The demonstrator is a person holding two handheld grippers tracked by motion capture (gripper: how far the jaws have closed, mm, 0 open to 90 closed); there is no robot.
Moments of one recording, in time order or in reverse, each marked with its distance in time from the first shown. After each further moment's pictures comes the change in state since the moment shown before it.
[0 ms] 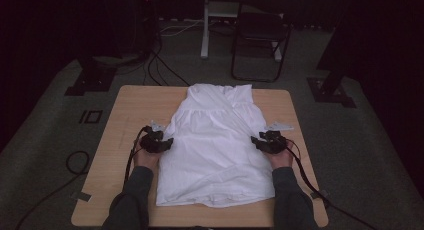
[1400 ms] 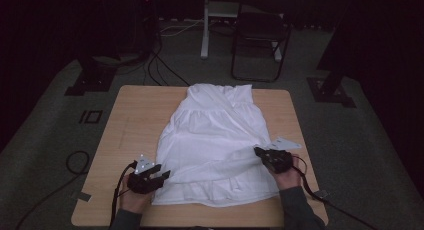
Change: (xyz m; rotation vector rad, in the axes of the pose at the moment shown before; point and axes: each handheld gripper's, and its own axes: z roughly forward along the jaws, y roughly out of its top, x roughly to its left) left arm -0.053 -0.090 -0.106 -0.115 -0.179 0.054; right arm 0.053 -0.016 -0.083 -0.073 0.071 -0.131
